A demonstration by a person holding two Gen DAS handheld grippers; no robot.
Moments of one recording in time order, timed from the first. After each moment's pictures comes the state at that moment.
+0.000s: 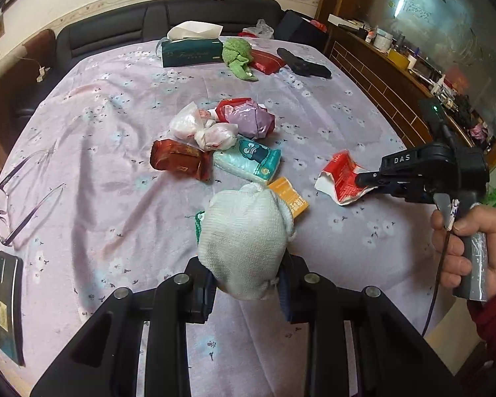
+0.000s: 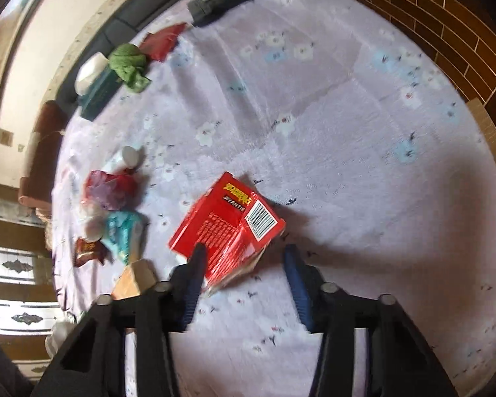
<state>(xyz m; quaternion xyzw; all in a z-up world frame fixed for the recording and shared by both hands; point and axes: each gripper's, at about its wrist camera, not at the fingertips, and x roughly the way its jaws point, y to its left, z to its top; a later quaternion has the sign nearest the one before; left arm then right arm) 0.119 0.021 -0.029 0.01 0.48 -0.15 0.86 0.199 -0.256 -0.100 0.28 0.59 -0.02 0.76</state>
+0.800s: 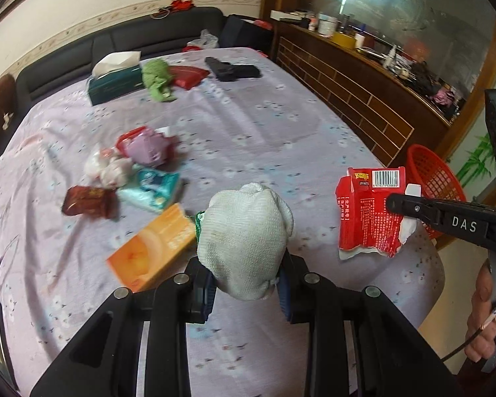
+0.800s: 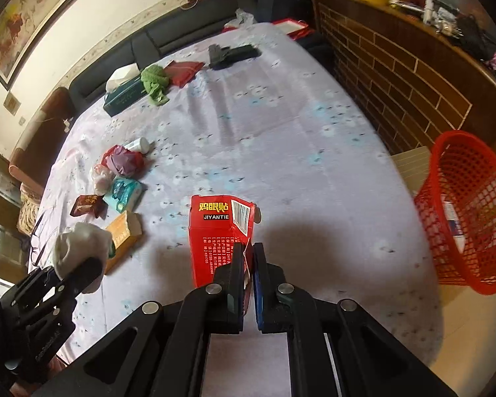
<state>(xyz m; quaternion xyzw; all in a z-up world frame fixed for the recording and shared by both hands) 0.105 -0.087 -0.023 0.06 0.44 -0.23 0.86 0.082 -0.273 -0.023 0.16 0.50 -0.05 0.85</state>
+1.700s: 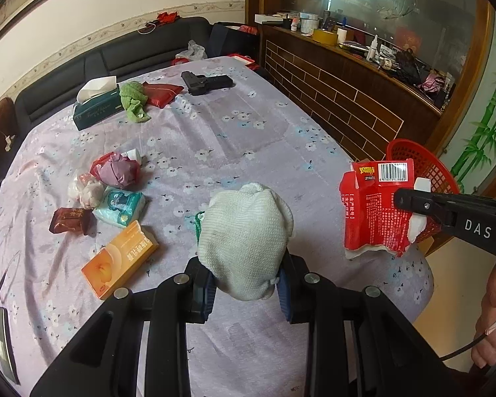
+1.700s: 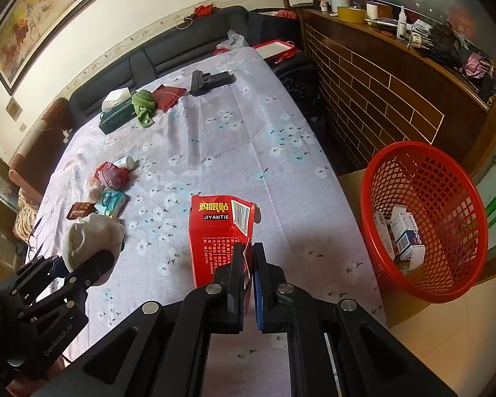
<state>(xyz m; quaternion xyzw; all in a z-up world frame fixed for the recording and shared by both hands) 0.079 -0.148 -0.008 0.10 0.43 -0.23 0.87 0.040 -0.324 0.003 0.15 0.47 -0.05 0.87</state>
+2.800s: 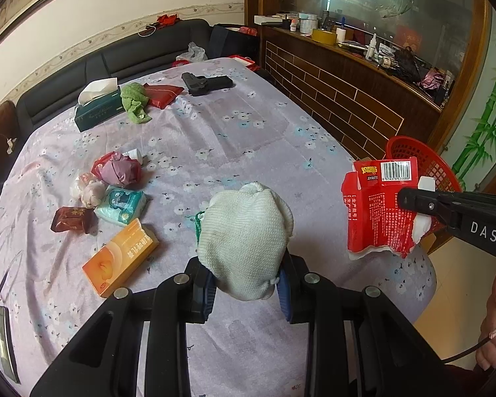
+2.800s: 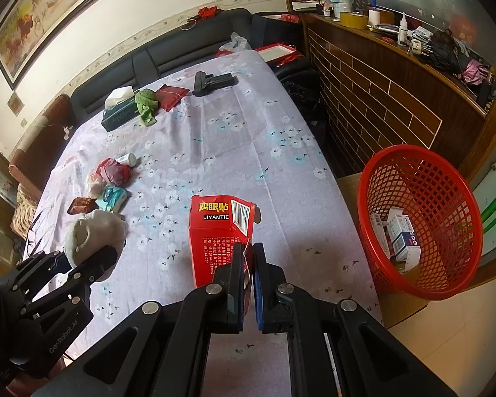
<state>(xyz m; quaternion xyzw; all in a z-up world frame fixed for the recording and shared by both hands) 0.075 -0.147 -0.008 0.10 0.42 -0.23 0.87 0.032 -0.322 0.006 0.14 0.47 -0.05 0.87</state>
